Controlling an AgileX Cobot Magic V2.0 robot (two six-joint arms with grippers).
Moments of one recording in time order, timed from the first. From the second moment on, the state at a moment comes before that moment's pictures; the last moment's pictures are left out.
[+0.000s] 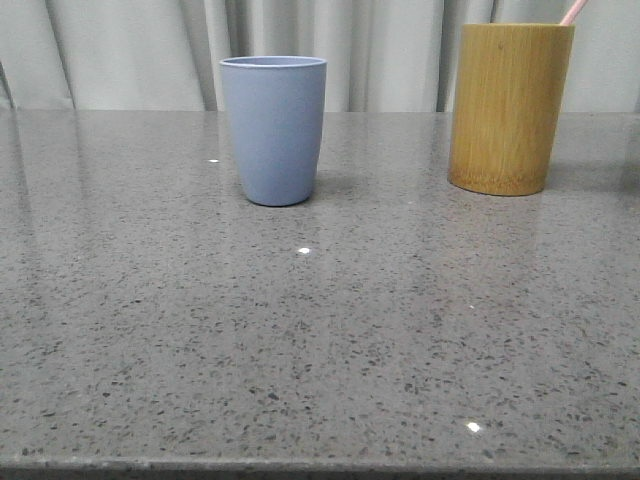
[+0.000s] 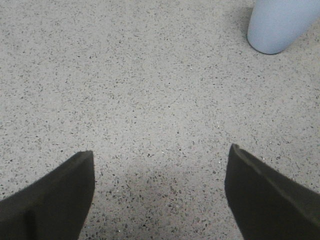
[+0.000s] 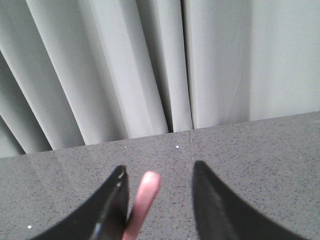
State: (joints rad) left arm -0.22 0.69 -0.73 -0.14 0.81 -0.01; right arm 0.11 1.31 -0.82 0.09 -0.35 0.21
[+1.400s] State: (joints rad) left arm -0.22 0.69 -0.73 -0.13 0.80 -0.01; right arm 0.25 1.26 -1.50 -0.12 0.27 0.34
